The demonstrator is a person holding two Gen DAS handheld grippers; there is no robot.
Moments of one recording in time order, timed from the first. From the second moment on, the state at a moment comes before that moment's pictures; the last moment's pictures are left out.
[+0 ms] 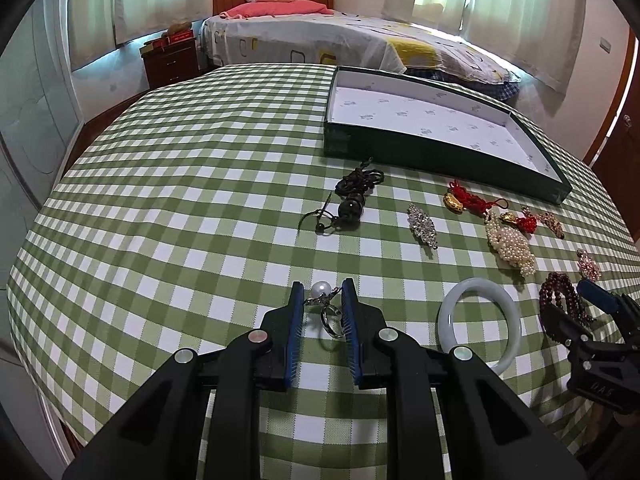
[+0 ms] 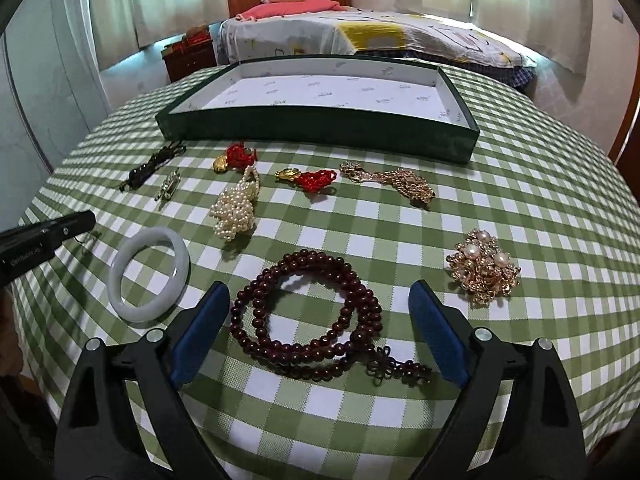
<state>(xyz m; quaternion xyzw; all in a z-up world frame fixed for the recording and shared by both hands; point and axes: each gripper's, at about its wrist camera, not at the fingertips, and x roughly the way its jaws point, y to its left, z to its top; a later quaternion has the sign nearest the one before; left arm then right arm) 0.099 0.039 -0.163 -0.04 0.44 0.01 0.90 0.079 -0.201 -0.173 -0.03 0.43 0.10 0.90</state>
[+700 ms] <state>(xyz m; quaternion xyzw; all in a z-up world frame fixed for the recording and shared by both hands) 0.096 0.030 -0.155 -0.03 0.43 0.00 0.90 0.070 -0.215 -0.162 -0.01 0.40 0.13 0.91</state>
